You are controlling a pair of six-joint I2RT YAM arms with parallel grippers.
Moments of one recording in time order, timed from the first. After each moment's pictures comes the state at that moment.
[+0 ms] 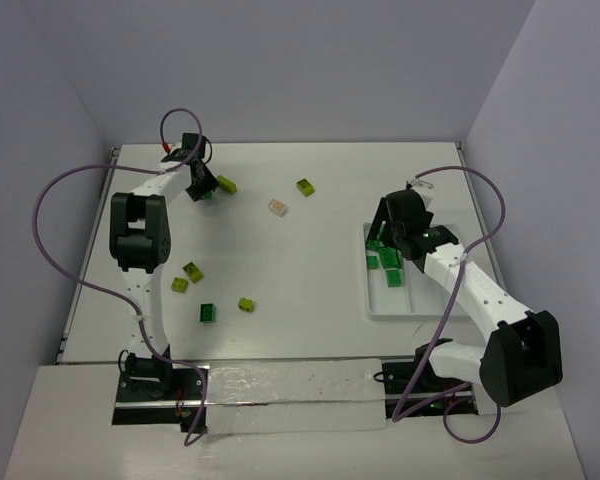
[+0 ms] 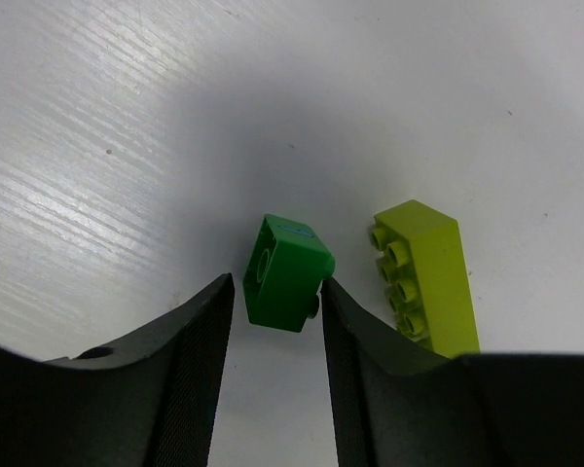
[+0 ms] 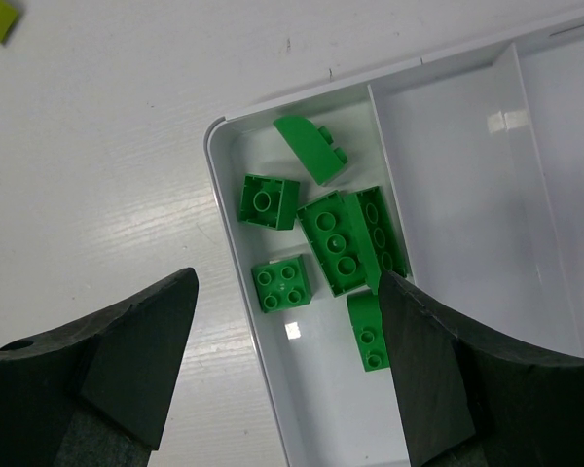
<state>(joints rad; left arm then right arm) -0.14 2.28 1.81 -0.53 -0.23 -0.70 0.32 1.20 0.86 -0.45 0.34 0.54</state>
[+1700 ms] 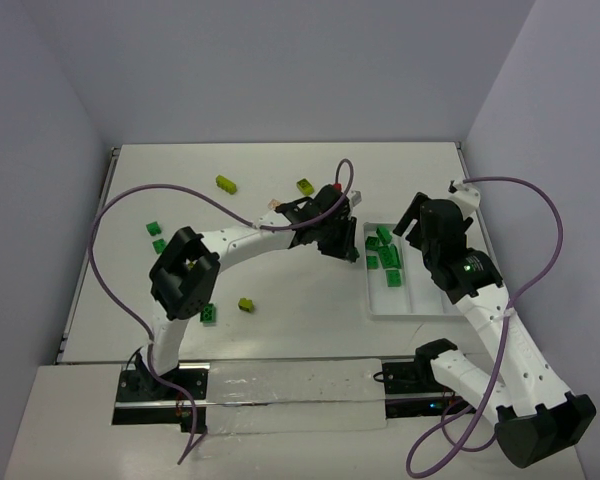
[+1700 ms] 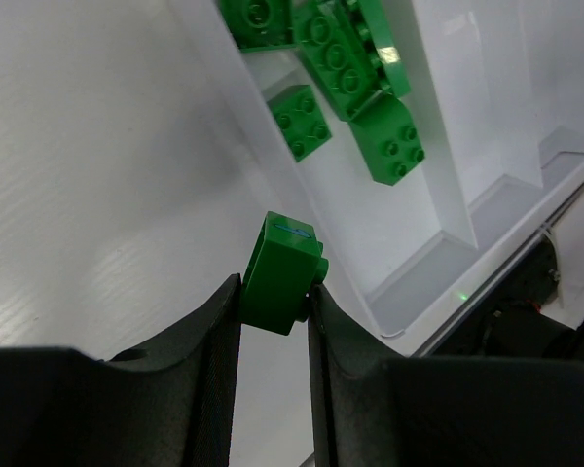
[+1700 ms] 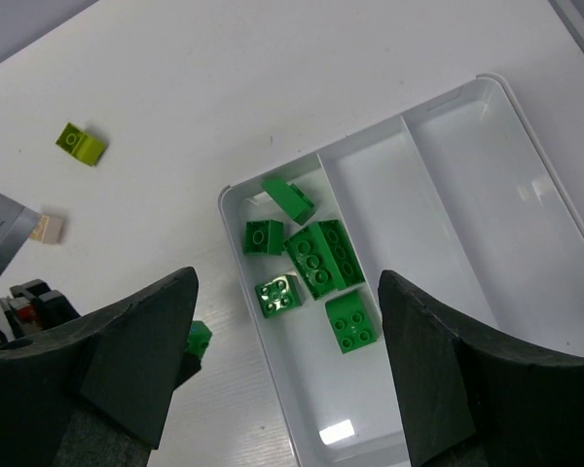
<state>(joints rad) -0.92 2.04 1.64 -0.45 0.18 -0.56 0.30 0.86 0.91 -0.61 0.48 0.60</state>
